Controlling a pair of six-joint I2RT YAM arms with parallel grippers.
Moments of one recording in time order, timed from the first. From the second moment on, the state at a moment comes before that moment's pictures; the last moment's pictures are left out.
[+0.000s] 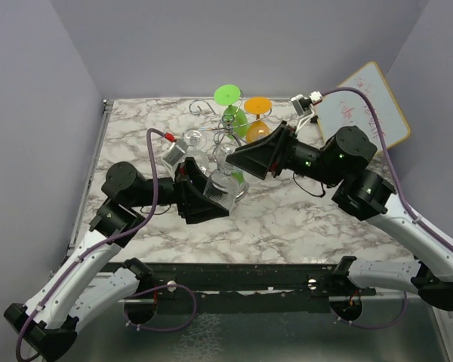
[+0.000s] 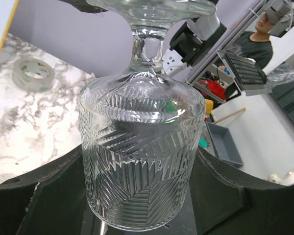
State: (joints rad) left arm -0.59 0.77 0.88 0.09 0.94 -0.74; right arm 0.91 1.11 1.35 -0.10 -0.28 0.79
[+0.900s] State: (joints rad) left arm -0.58 1.11 1.36 0.03 0.41 -0.36; right arm 0.91 0.91 1.28 -0.13 0.12 0.70
